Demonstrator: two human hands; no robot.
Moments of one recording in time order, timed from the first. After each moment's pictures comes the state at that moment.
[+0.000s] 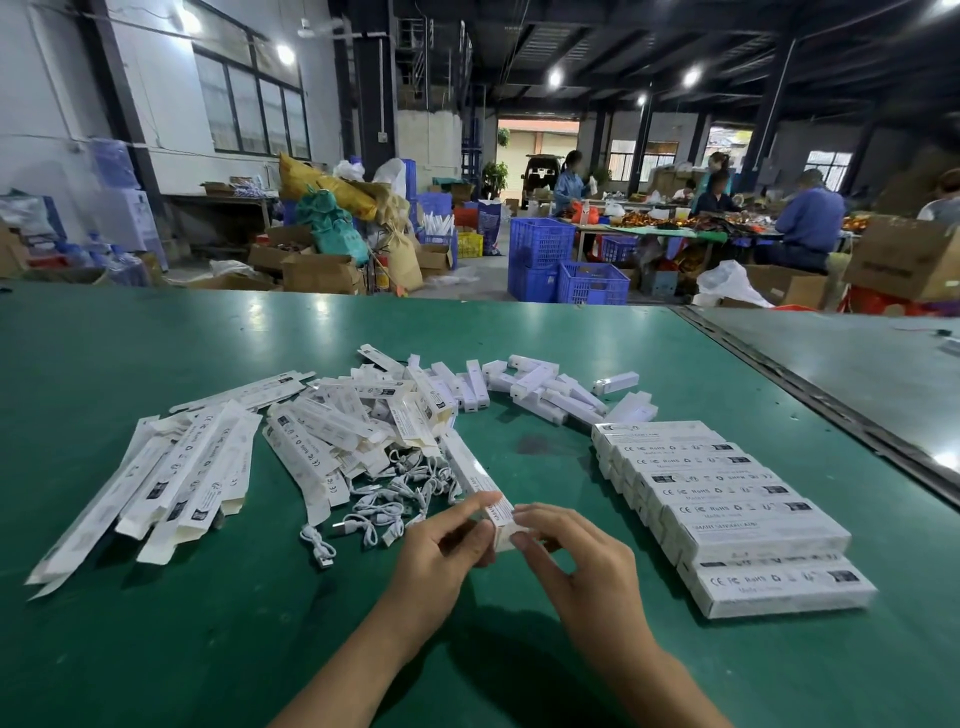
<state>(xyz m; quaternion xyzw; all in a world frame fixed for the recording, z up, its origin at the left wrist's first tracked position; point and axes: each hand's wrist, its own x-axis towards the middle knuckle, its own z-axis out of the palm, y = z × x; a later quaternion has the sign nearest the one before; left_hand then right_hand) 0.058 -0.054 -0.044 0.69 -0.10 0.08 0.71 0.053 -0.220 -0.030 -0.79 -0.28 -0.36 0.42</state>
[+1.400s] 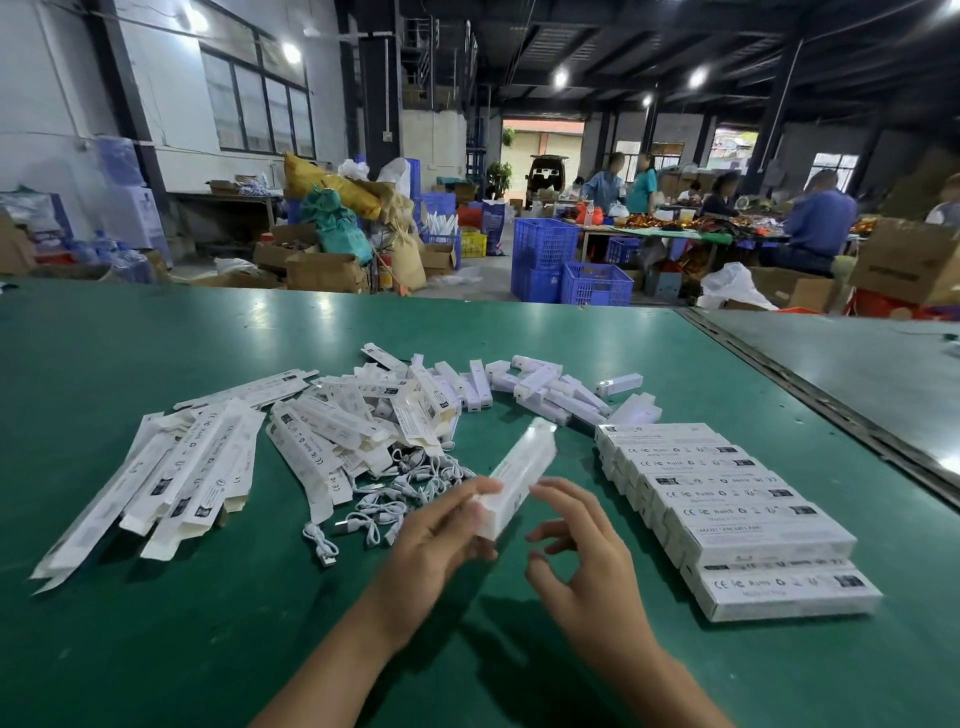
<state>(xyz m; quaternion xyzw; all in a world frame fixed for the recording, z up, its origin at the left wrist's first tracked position) 0.050 -0.042 -0.021 0.65 -0.14 0.01 0.75 0.057 -0.222 -0.039 -0.81 -0.25 -0.27 0.46</state>
